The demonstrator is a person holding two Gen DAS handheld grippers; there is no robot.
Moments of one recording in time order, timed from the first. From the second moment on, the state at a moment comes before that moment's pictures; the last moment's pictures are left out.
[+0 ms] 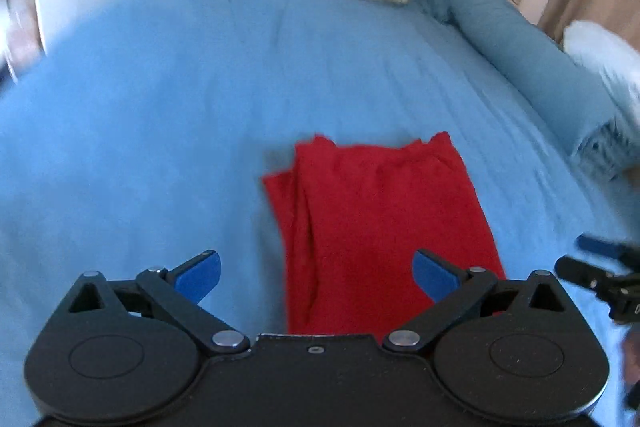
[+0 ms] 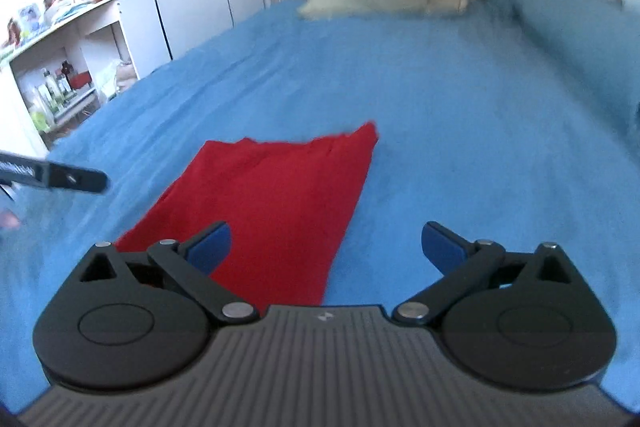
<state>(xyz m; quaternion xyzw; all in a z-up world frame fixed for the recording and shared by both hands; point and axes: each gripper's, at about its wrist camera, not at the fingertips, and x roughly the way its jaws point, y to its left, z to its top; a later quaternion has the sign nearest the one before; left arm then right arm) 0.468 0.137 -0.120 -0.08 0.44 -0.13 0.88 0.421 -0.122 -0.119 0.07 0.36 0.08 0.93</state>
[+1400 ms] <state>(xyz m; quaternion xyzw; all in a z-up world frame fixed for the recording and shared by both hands) 0.327 -0.023 -0.147 -0.03 0.44 -0.20 0.87 0.297 -0.194 -0.138 0.10 0.40 0.08 0.91</state>
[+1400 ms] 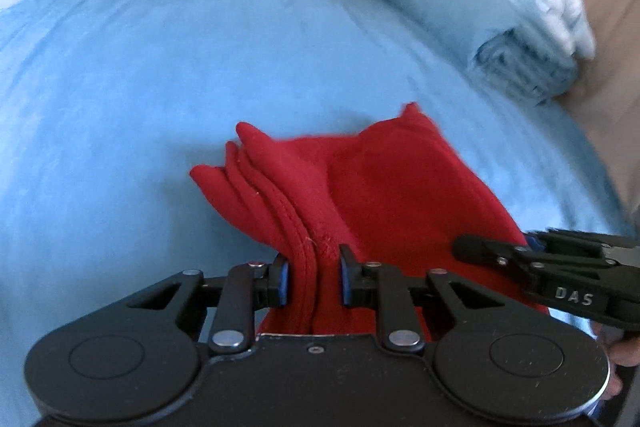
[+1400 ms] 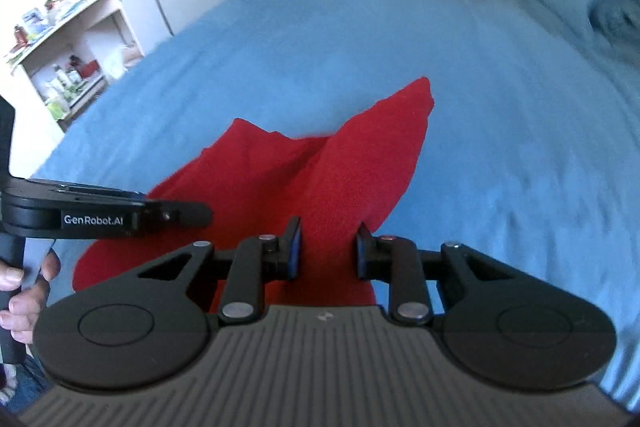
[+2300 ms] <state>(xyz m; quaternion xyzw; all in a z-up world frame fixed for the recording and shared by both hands) 0.286 -0.011 -0.120 0.04 0.38 -0.11 0.92 0.247 -0.227 -0.145 0.12 0.34 0.03 0.93</state>
